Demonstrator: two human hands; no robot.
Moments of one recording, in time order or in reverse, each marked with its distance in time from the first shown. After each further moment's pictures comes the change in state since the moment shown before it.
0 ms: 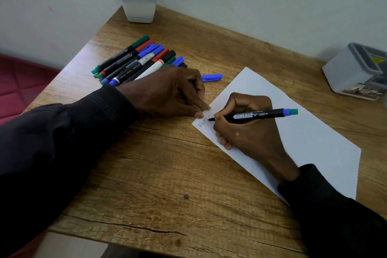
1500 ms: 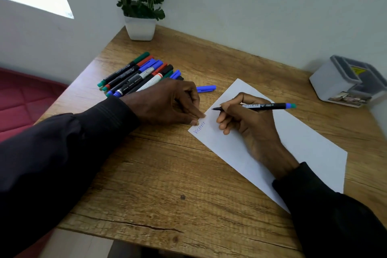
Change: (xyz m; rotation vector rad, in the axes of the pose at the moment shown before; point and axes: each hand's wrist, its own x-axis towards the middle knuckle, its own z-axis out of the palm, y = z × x) left_hand -0.001 0.002 0.000 0.028 -0.015 -0.051; right_hand 0.010 -0.005 -0.015 0.498 0.084 0.249
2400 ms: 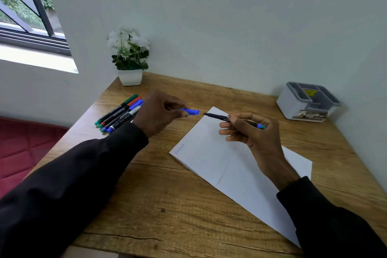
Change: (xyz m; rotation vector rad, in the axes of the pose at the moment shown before) left_hand 0.032 0.032 0.005 -0.063 0.586 -0.203; right_hand -0.021 -0.034 -0.056 -0.017 0.172 -0.186
